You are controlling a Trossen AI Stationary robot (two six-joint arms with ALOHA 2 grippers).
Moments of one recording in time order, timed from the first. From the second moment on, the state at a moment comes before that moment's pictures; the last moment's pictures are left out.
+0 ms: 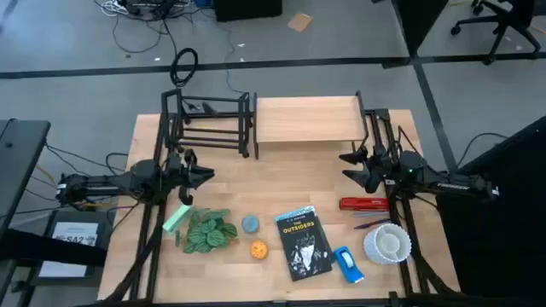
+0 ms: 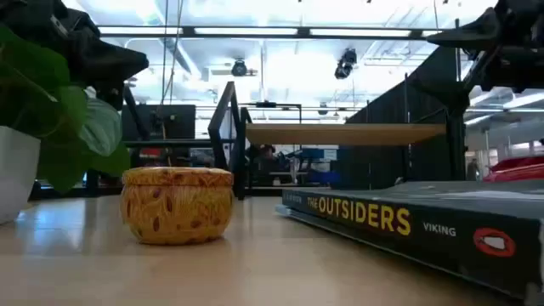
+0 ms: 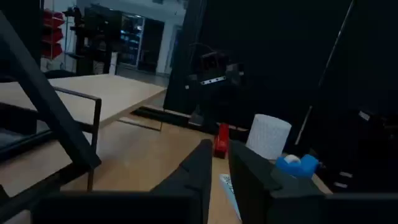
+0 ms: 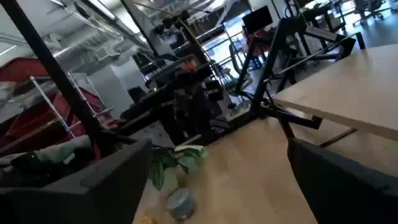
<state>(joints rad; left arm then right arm) 0.05 0.10 0.01 0.23 -0.04 -0.24 -0.20 0.10 0.01 0.25 -0.07 0.49</state>
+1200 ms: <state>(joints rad) 0.05 0.10 0.01 0.24 -0.04 -0.24 -0.20 0.10 0.01 0.25 -0.07 0.49</state>
